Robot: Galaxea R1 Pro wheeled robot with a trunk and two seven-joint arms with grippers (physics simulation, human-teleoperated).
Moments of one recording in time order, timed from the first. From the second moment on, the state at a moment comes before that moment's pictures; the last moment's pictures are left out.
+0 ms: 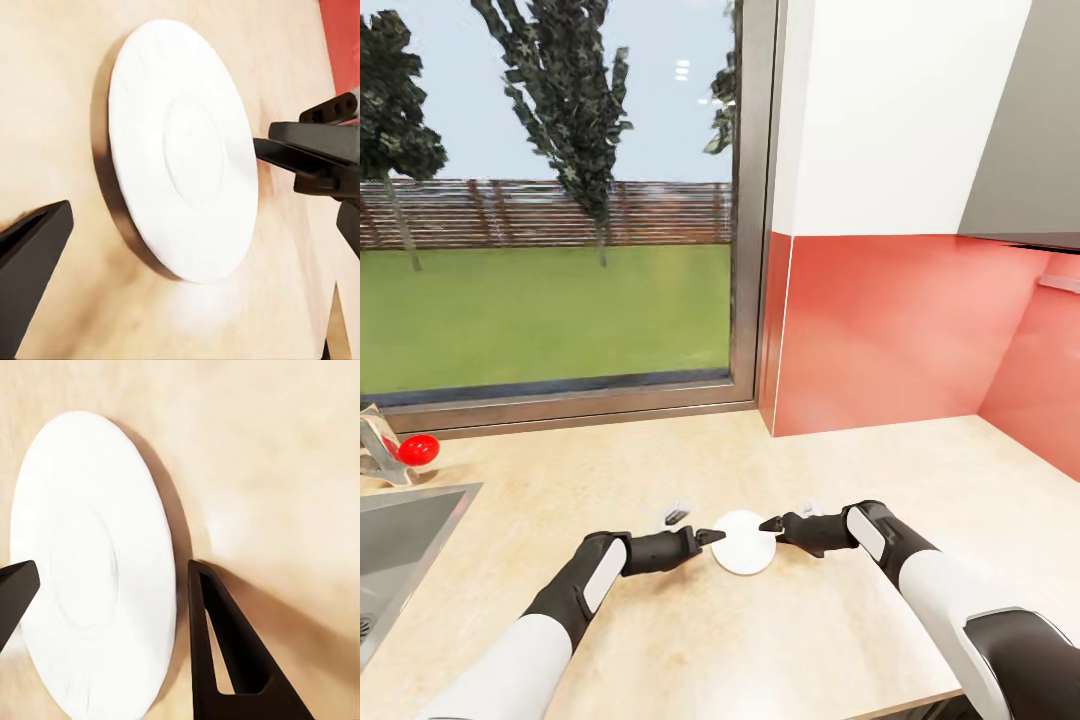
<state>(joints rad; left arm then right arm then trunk) -0.67 -0.09 -0.02 -0.60 0.40 0.70 -0.59 -0.91 -0.06 0.20 -0.27 -0.55 0.75 0.48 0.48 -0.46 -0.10</state>
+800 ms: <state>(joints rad) -0.67 -0.13 -0.02 -0.60 0.40 0.58 -0.59 -0.90 -0.06 0.20 -0.27 -0.55 0.75 0.48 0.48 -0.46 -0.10</state>
